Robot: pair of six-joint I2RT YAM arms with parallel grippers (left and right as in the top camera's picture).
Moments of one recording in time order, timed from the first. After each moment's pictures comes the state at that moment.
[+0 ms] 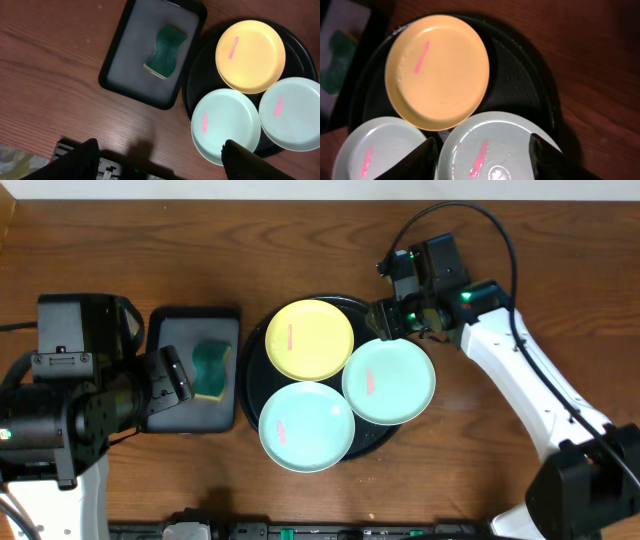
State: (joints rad) left arm 0.02 1.20 1.76 -1.69 -0.06 -0.33; right arm 0.38 1.71 1.41 -0.75 -0.27 0.06
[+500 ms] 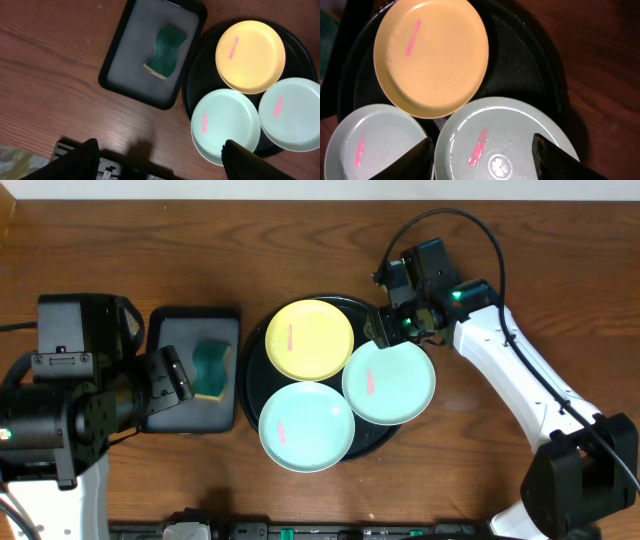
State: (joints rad) left arm 0.02 1.20 1.76 -1.69 -0.06 -0.33; right arm 0.39 1.74 1.41 -0.80 -0.26 0.06
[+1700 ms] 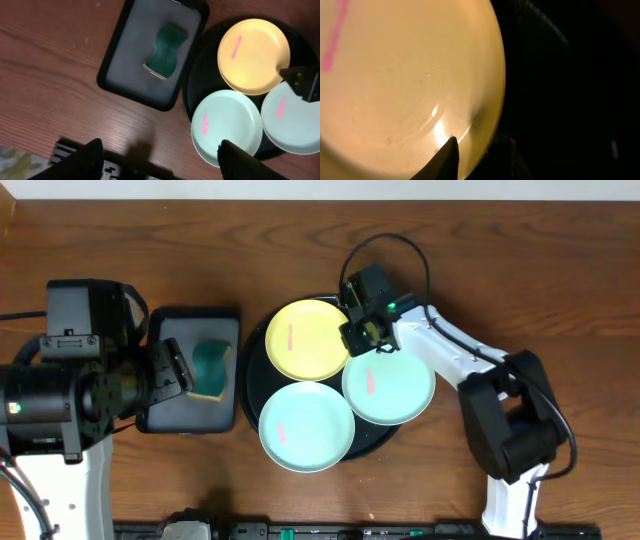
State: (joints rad) left arm 0.02 1.24 1.75 -1.67 -0.06 -0.33; right arm 0.51 2.06 1.41 -0.56 -0.14 0.10
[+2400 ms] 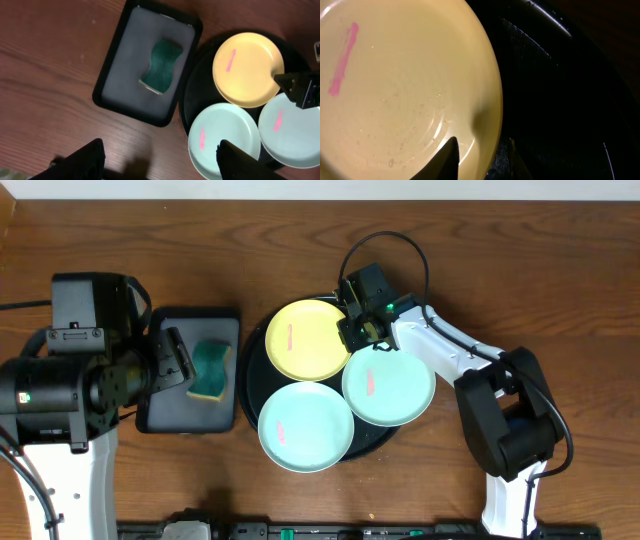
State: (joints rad) left arm 0.02 1.24 1.71 -1.57 -0.06 -0.31; right arm 0.51 2.07 1.41 -0.48 -0.14 0.12
